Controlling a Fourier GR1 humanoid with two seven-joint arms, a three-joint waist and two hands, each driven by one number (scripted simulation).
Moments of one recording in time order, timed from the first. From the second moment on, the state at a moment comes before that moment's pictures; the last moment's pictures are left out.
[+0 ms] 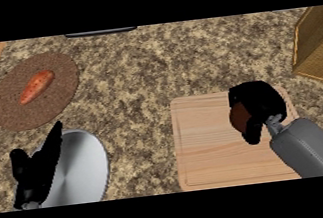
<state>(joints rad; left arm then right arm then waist) 0.08 0.38 -0.17 -1.46 0.25 0.15 0.14 -0.41 -0.42 0.47 -1.36 0.77 0.28 0.48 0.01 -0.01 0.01</state>
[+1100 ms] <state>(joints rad) 0.09 0.37 -0.15 -1.48 0.23 0.16 0.18 -0.83 -0.21 0.04 -1.52 0.94 -0.20 1.00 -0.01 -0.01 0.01</state>
